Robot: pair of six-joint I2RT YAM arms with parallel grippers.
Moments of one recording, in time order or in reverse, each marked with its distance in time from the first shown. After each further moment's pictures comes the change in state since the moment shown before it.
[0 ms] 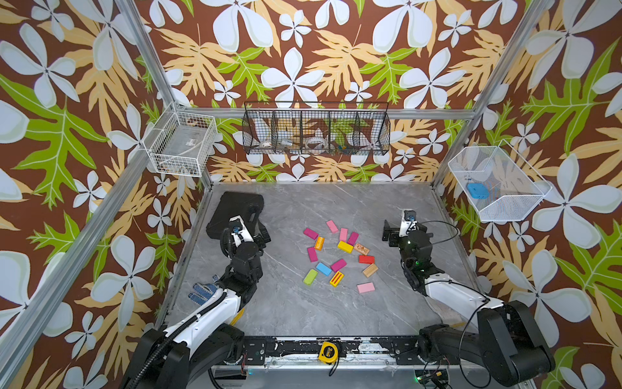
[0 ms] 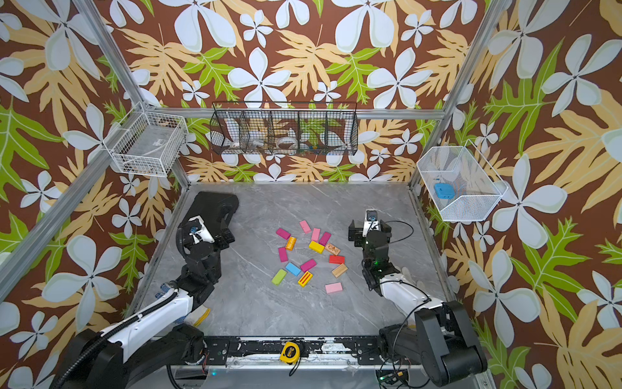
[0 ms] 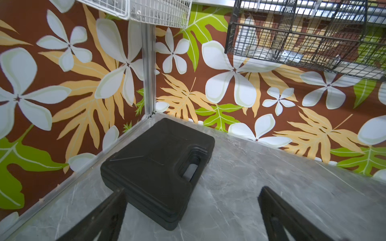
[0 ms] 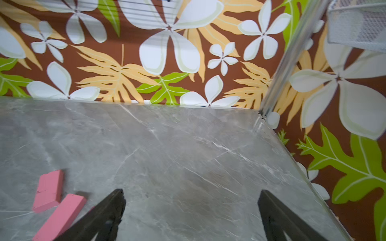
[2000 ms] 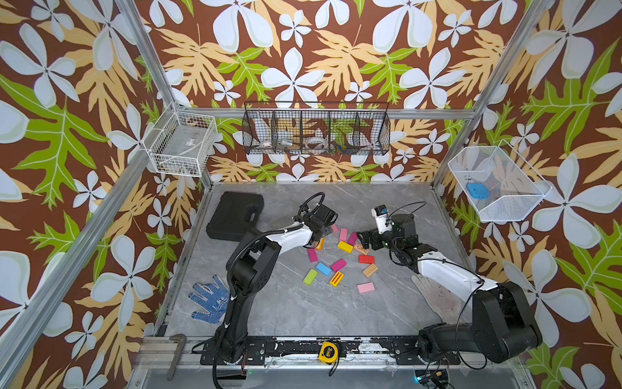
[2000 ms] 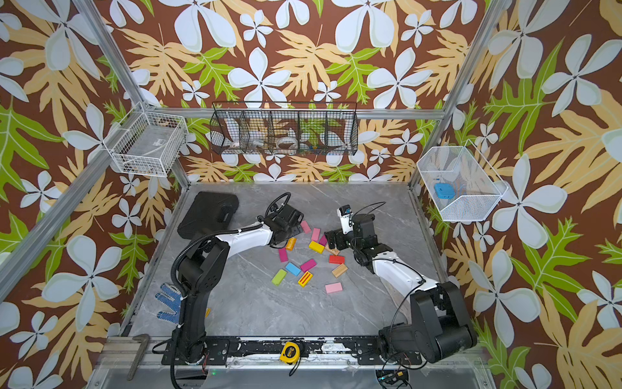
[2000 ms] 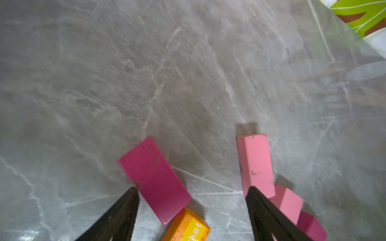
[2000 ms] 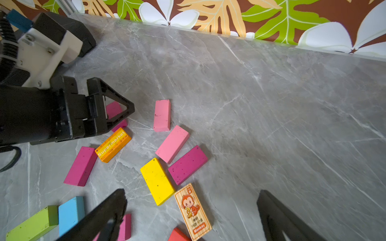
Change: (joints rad) left arm -0.252 1.057 1.051 -0.849 0.380 -0.764; right arm 0.031 0.140 0.259 -0.494 -0.490 0.044
